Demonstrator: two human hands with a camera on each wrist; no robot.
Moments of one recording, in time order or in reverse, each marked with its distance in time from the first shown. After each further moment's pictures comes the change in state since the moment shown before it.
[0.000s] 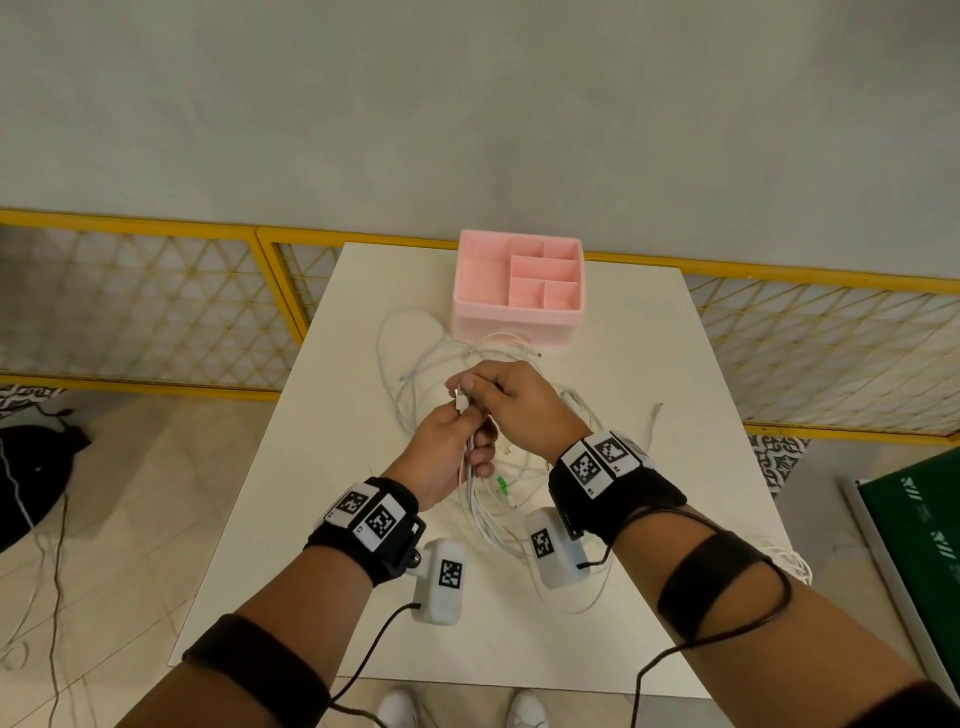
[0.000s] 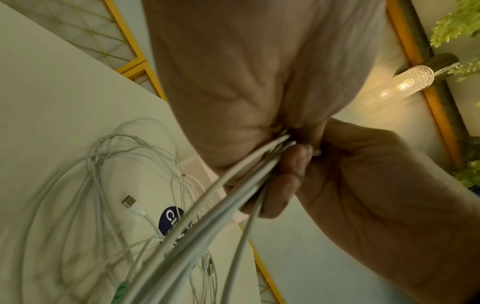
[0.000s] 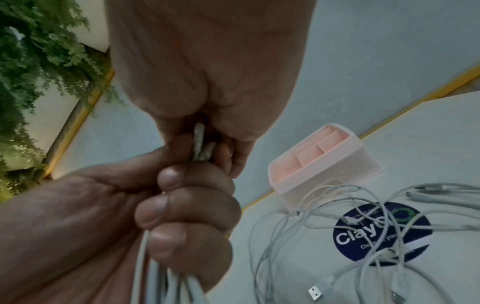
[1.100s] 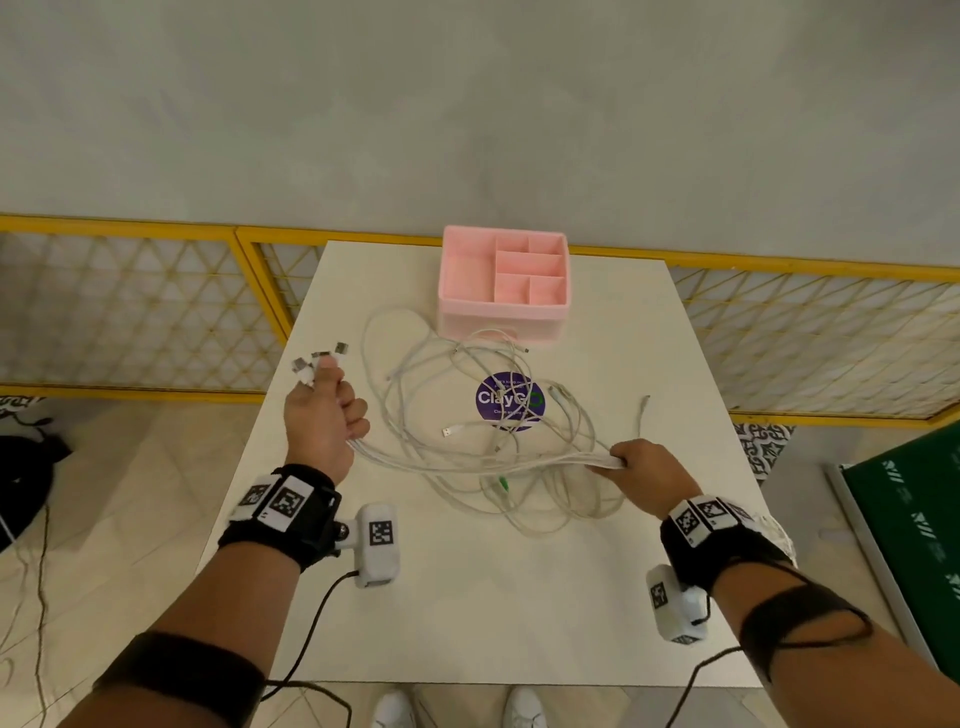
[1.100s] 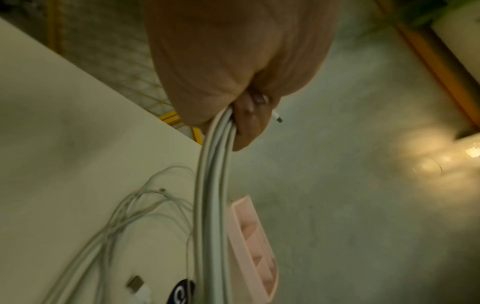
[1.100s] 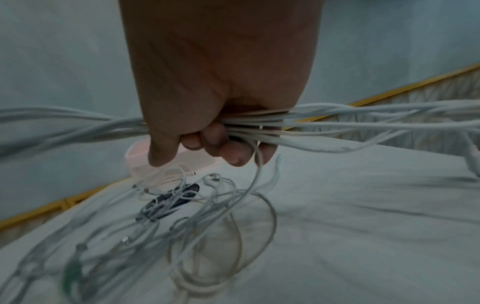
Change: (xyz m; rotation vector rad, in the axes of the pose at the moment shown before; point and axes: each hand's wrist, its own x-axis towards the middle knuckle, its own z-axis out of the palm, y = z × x) left_hand 0.014 0.031 -0.087 -0.186 0.537 0.282; right_hand -0.084 0.147 -0.093 -0.591 0.063 0.484
